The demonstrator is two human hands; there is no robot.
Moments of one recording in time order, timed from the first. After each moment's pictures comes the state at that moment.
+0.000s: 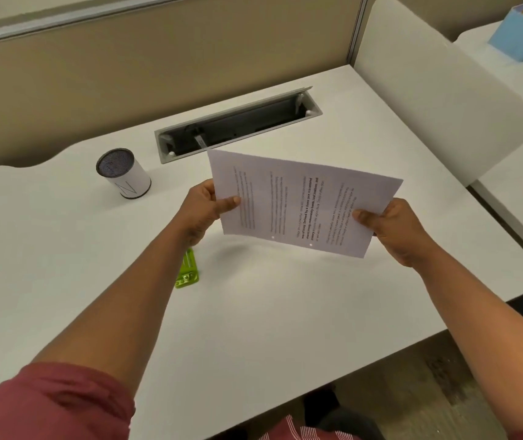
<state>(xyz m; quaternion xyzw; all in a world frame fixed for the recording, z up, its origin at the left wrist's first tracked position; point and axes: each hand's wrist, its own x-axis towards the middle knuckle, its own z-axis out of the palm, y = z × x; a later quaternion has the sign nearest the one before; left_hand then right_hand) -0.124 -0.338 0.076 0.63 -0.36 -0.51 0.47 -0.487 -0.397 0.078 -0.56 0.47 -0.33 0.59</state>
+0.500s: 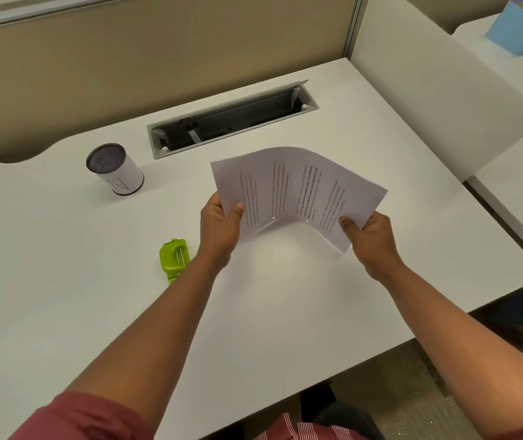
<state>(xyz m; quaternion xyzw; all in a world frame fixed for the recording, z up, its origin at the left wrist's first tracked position) -0.187 -0.321 0.039 0.66 -0.33 -0.36 0.58 -0.457 -0.369 0.046 -0.53 0.54 -0.40 0.52</state>
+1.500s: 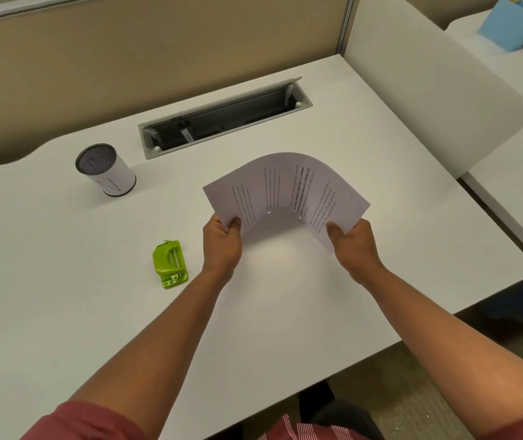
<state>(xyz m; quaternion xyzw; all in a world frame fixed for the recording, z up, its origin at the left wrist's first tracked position) -0.203 -0.308 0.011 0.71 -0.31 -0.34 0.53 -0.445 -0.362 0.026 -0.55 0.58 -0.36 0.49</state>
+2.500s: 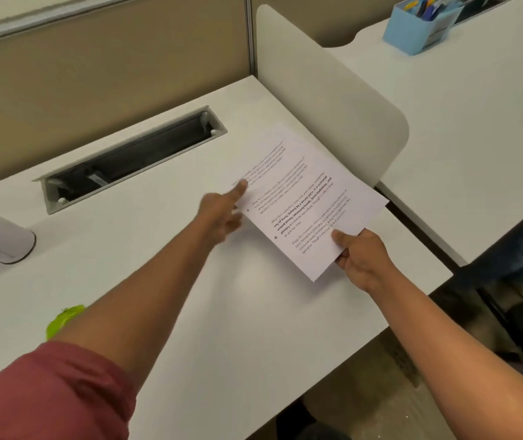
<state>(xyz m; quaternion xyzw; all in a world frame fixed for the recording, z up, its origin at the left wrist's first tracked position) -0.335 -0.498 0.057 0.69 -0.18 -0.58 0.39 -0.612 -0.438 0.031 -0.19 0.58 -0.45 0.65</state>
